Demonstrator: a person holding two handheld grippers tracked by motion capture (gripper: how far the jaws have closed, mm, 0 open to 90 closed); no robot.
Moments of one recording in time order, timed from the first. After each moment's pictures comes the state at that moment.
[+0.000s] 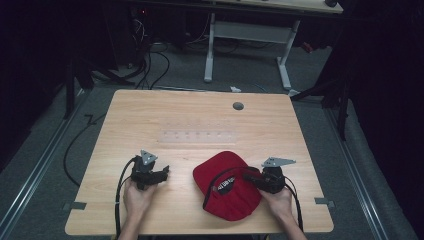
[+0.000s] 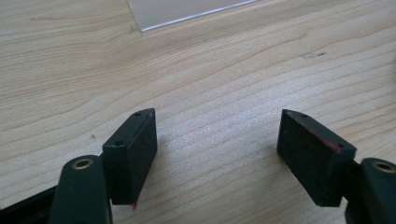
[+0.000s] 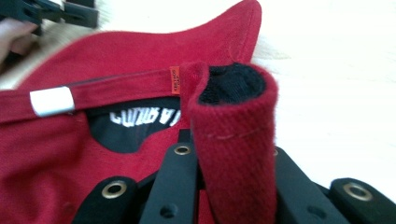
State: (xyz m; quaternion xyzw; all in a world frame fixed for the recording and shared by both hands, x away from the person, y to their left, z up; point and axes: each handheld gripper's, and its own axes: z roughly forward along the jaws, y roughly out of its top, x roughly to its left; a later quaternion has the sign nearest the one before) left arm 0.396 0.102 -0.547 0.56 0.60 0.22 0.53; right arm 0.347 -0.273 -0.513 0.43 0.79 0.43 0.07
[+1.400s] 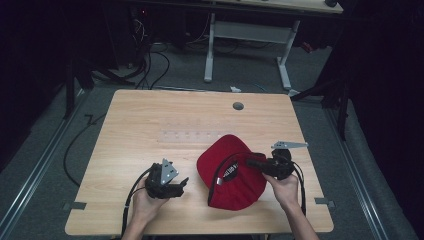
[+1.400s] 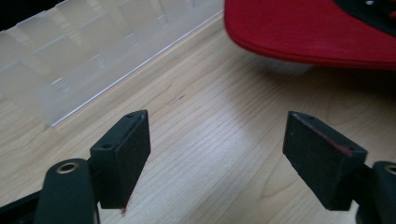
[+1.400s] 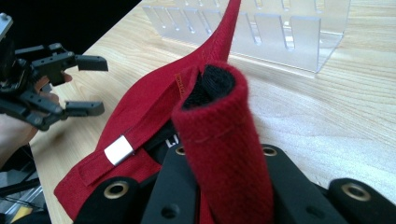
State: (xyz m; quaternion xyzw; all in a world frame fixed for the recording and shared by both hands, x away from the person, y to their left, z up) left arm 0.336 0.051 -0.512 0.65 0.44 0.20 0.59; right arm 0.364 -0.281 -0.455 0.45 0.76 0.47 0.03
